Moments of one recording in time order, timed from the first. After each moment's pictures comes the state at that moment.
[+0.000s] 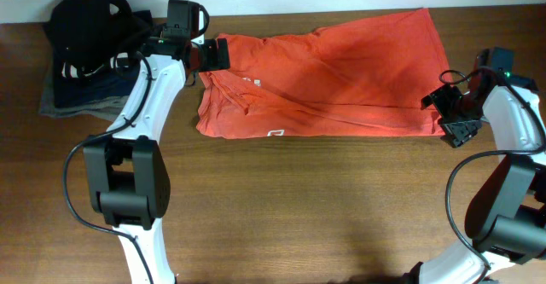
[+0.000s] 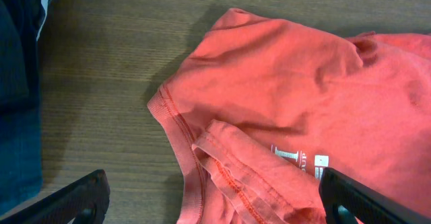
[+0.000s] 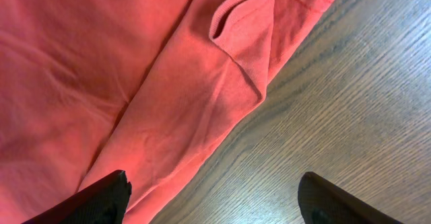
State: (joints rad) left arm -0.15 2.15 1.85 -0.66 -0.01 -0.19; right arm -0.35 1.87 1.42 -0.93 -0.18 0.71
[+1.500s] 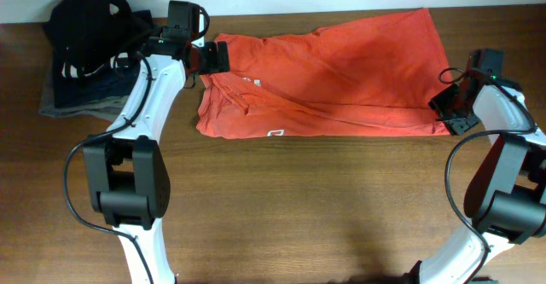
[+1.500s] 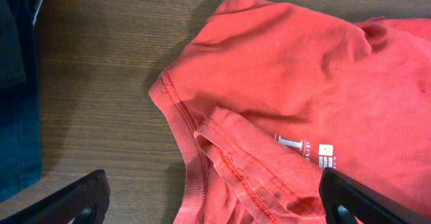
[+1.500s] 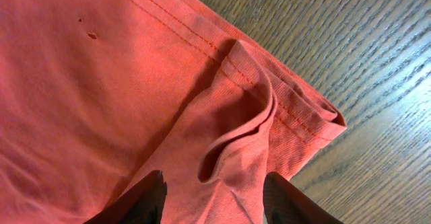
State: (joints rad) left arm -0.15 2.15 1.85 -0.70 -0.01 -0.19; right arm -0.35 1.99 1.41 -0.69 -0.01 0.68
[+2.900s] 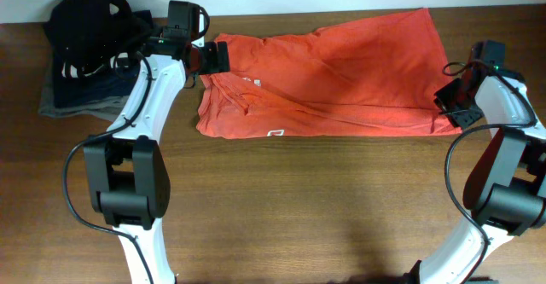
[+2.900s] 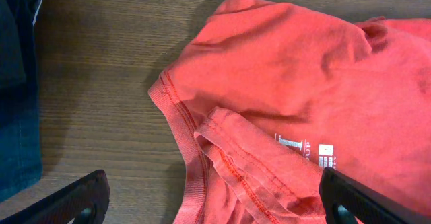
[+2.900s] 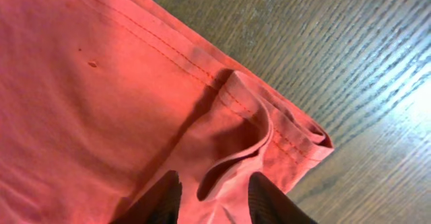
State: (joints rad) left arm -0.15 2.15 1.85 -0.70 -0.01 -0.19; right arm -0.35 2.05 1.52 -0.77 0.04 0.68
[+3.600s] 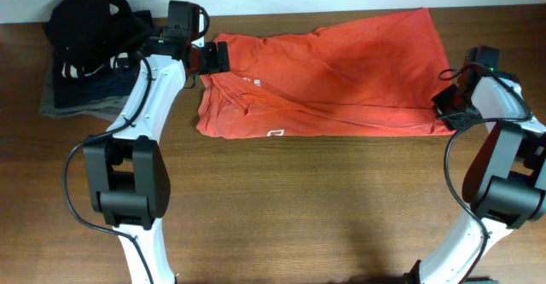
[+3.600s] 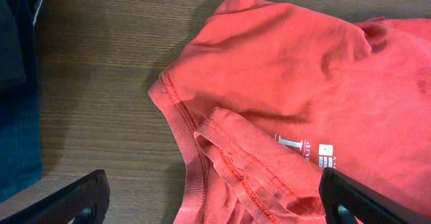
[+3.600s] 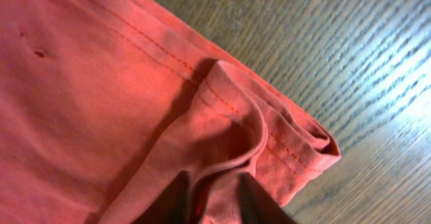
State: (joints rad) left arm -0.15 2.15 1.85 -0.70 -0.01 -0.19; right arm -0.35 2.10 1.52 -0.78 0.04 0.68
